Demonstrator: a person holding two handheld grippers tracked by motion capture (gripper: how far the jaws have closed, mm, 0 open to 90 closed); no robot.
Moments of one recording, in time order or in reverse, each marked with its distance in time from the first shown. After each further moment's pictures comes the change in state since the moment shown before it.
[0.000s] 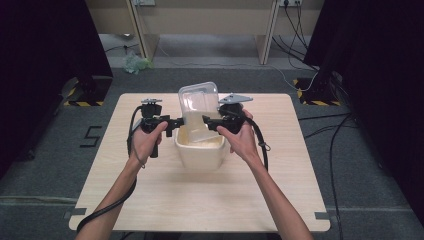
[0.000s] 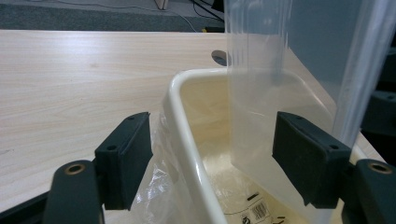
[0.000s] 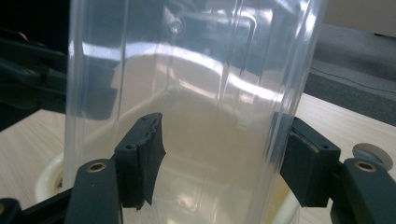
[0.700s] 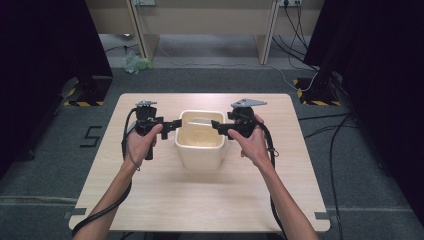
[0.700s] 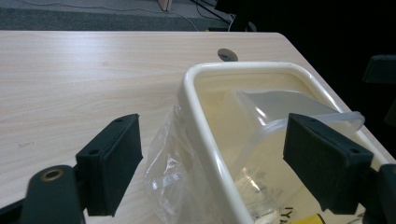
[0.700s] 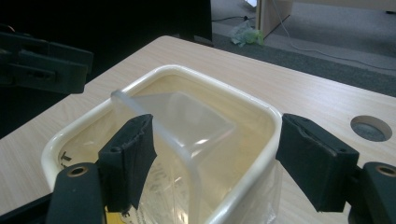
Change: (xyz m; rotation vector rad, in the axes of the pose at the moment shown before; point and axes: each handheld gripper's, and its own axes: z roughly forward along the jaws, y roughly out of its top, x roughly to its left) left arm 0.006 -0.007 -0.012 -0.005 0.013 0.017; right arm -0.021 -0.018 -0.021 0.009 0.038 0.079
